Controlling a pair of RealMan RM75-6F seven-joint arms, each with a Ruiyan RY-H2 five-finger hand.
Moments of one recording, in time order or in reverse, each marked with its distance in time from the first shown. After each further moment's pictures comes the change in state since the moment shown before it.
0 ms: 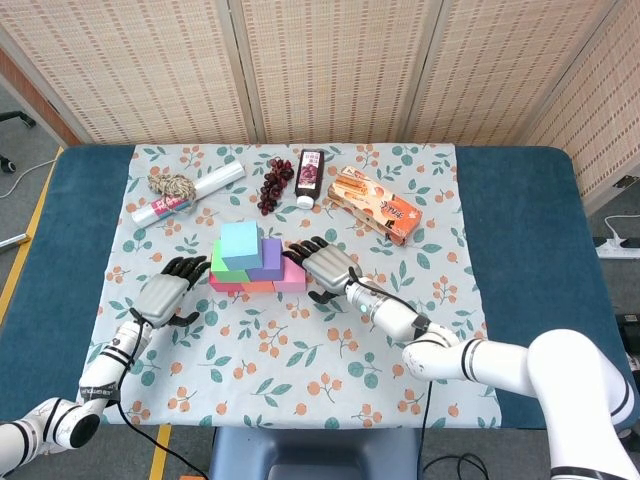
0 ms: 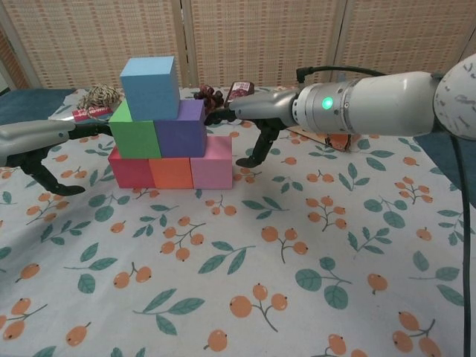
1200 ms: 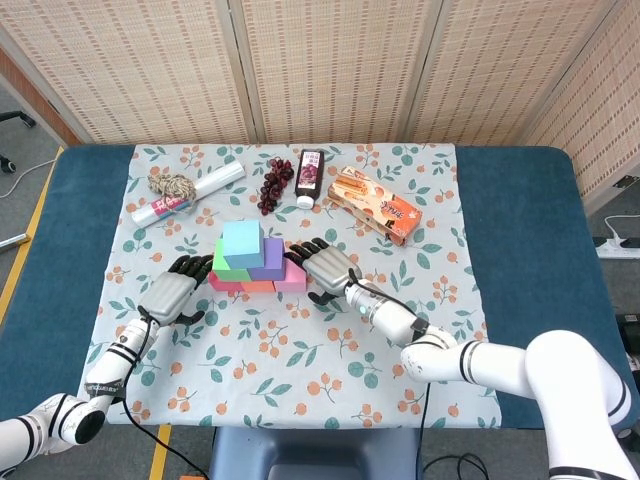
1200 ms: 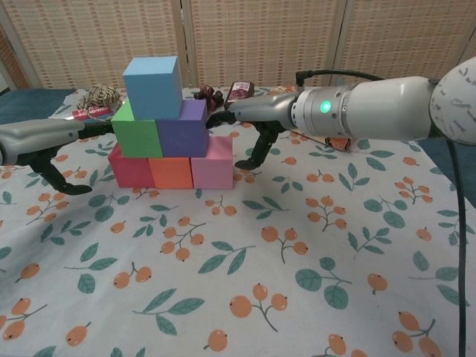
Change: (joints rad) left arm -0.029 -0.004 0.004 -0.012 -0.016 -0.011 0.042; right arm -0.002 -0.015 0.003 0.000 0.024 0.006 -0.014
